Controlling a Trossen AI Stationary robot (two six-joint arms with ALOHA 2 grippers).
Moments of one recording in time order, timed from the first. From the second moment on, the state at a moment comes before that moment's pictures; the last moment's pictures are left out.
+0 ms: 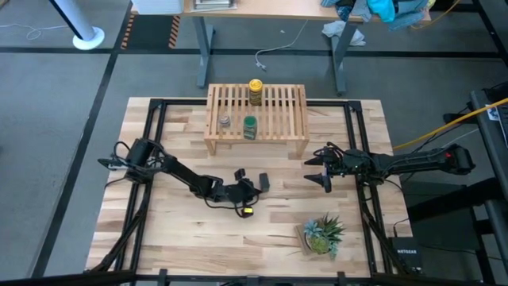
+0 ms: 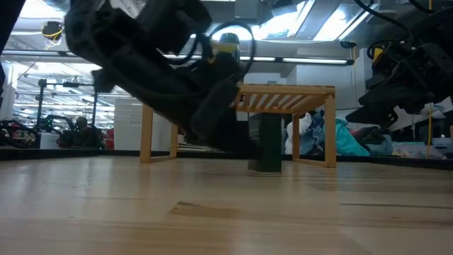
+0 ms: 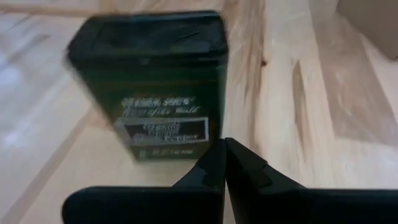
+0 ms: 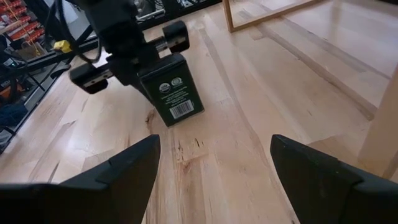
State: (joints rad) left arm -0.26 1.98 0.88 0.54 -0.44 -0.24; right arm -0.02 0.52 0.01 0.18 0.01 0.31
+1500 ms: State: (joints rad) left arm -0.39 1.48 0.97 0.07 -0.72 0.11; right arm -0.02 0.52 0.06 0.29 0.01 0.47
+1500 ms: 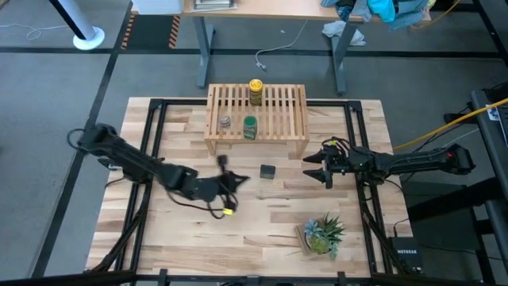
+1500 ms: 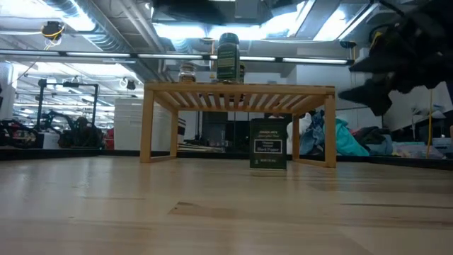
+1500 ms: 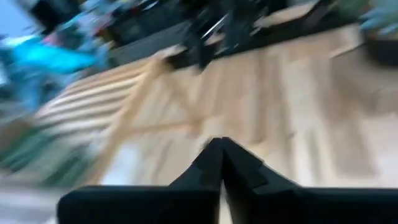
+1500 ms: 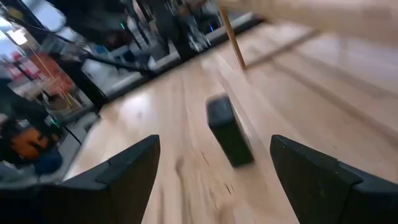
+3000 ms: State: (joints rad) left arm -0.27 1.20 0.23 0.66 -0.24 0.03; right arm -0.02 0.52 0.06 0.34 0.02 0.47
